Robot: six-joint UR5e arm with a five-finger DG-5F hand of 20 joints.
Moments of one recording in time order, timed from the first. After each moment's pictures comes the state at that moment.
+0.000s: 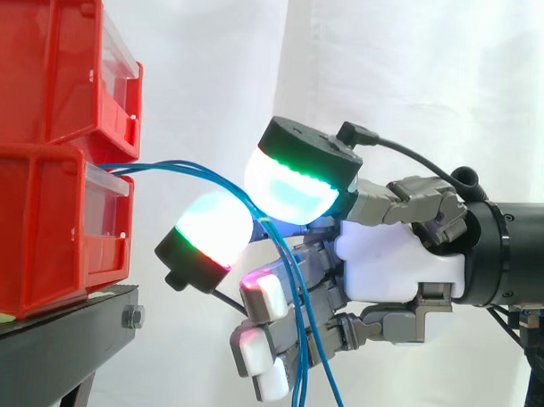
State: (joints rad) arm 0.07 -2.37 -1.08 -2.83 -1.57 -0.08
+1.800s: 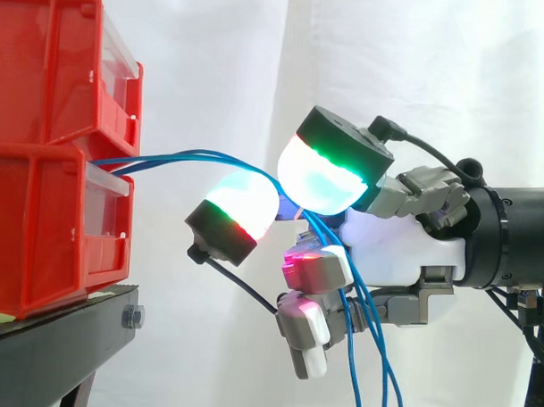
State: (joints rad) arm 0.05 -2.36 -1.06 -2.88 -1.60 -0.10
